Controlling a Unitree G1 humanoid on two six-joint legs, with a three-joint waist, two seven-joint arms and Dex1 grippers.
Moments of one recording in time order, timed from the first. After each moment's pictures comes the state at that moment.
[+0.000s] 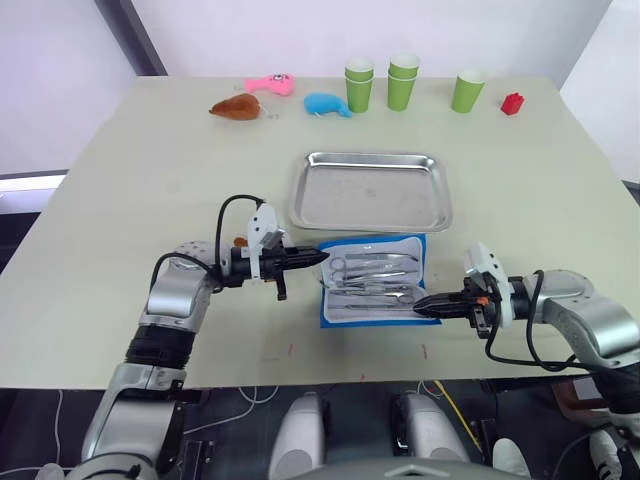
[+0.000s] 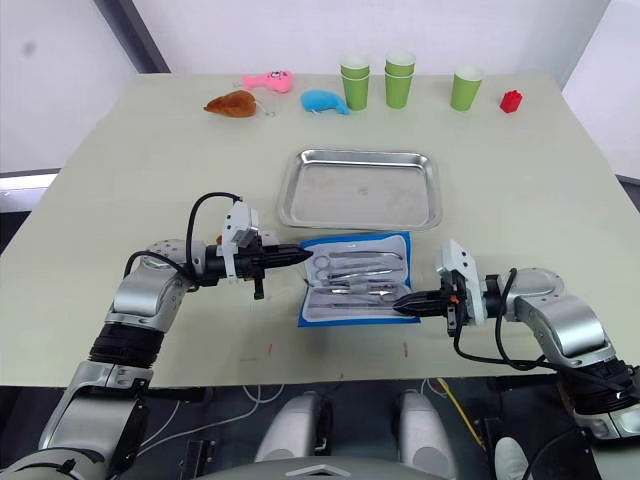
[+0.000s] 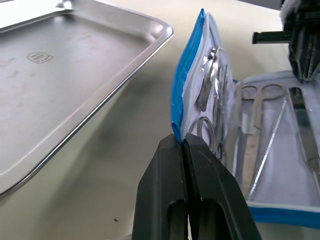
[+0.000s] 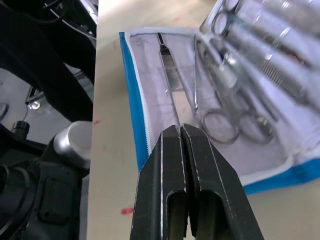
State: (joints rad) left arm -0.48 0.57 -0.07 0.23 -0.34 0.29 -1.21; right arm -0.25 -0.71 0.15 -0.18 0.49 0.56 1.25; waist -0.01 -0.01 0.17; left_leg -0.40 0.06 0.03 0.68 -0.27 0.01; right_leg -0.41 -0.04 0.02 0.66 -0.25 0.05
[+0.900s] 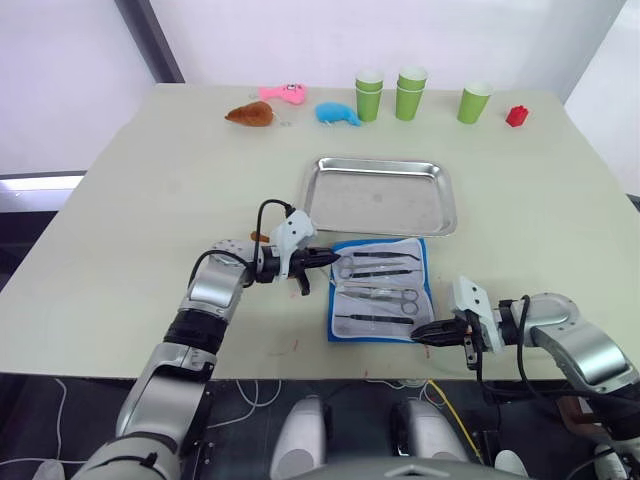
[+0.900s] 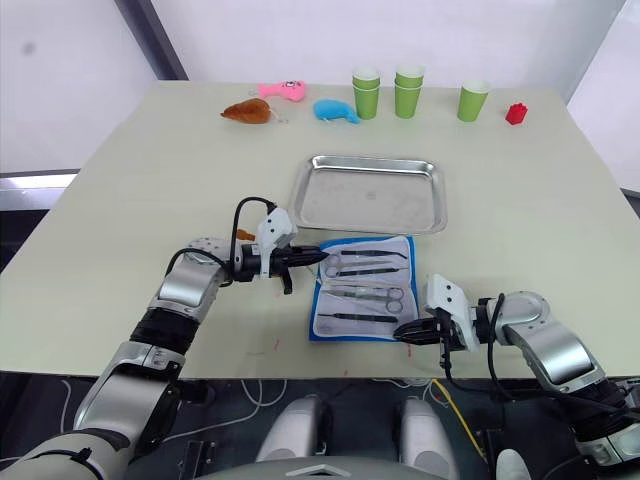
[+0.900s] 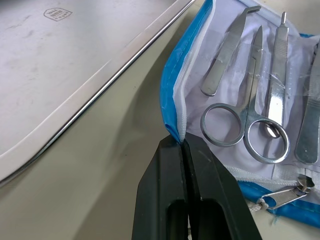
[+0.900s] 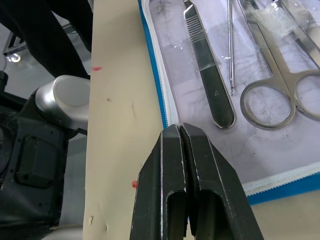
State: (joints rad) left arm -0.58 0.47 -0.18 0.42 -0.12 0.24 -1.06; right arm -0.17 -0.71 0.26 -0.18 0.32 0.43 1.19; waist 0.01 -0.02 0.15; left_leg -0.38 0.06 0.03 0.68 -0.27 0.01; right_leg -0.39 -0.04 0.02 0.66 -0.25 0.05
